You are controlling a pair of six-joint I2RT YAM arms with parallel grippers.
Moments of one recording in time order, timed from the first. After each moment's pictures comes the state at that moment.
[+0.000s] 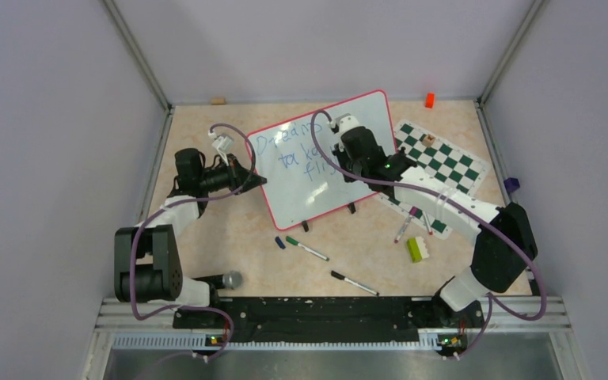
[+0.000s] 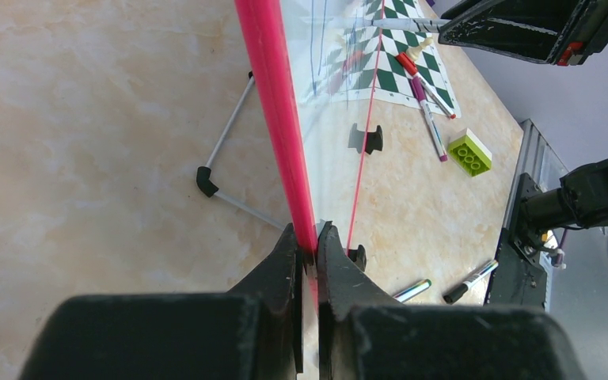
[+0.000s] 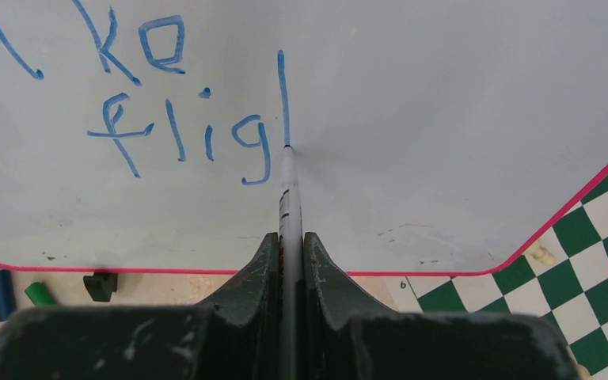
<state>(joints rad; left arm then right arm) 0.06 1.44 0.71 0.28 1.09 -0.18 0.71 1.54 1.26 -0.39 0.27 0.10</state>
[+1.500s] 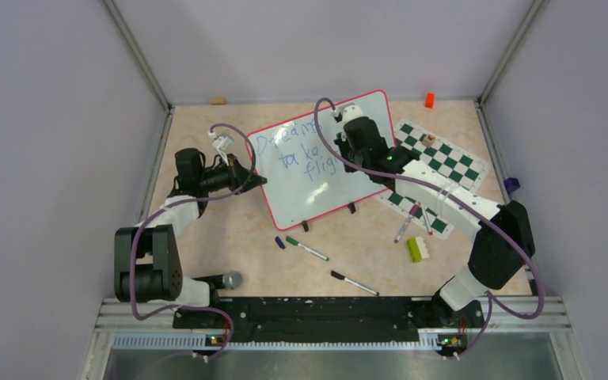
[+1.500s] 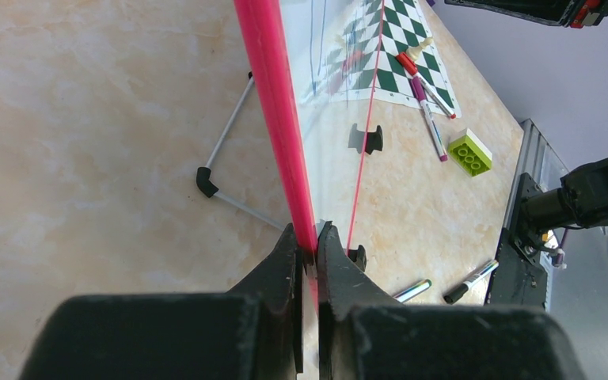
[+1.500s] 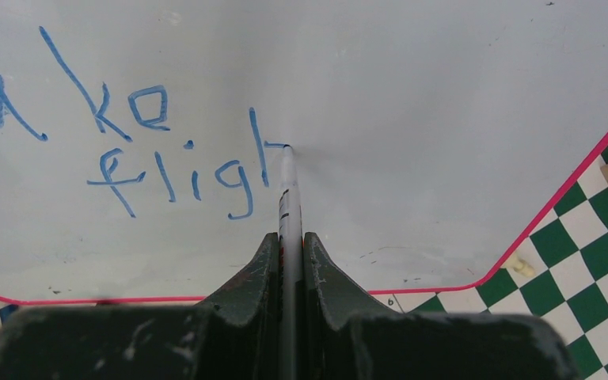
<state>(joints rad) 0.06 1.44 0.71 0.28 1.09 -0.18 0.68 1.57 1.33 -0.40 0.28 0.10</state>
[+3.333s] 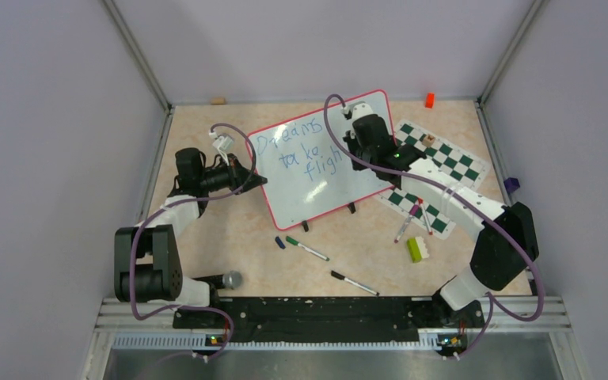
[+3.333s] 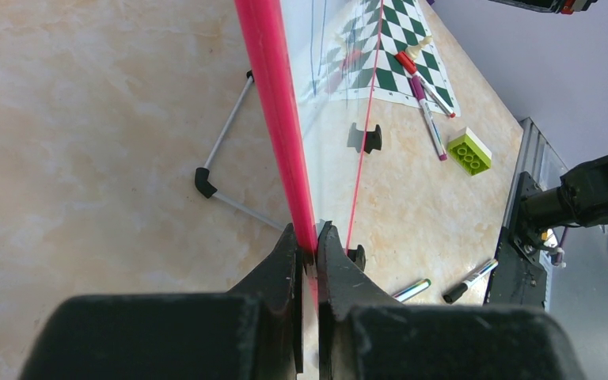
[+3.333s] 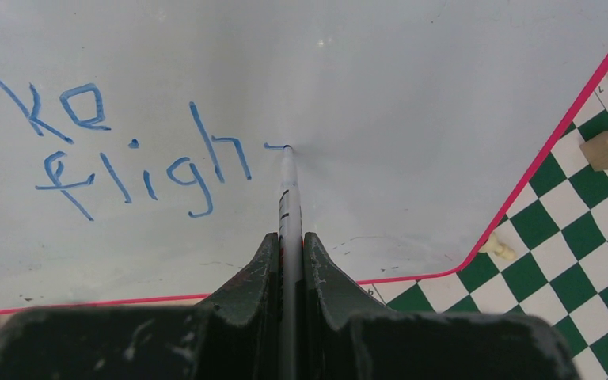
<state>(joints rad) 0.06 1.44 0.71 0.27 1.09 -0.18 0.62 1.55 1.31 -0.41 0.26 0.11</state>
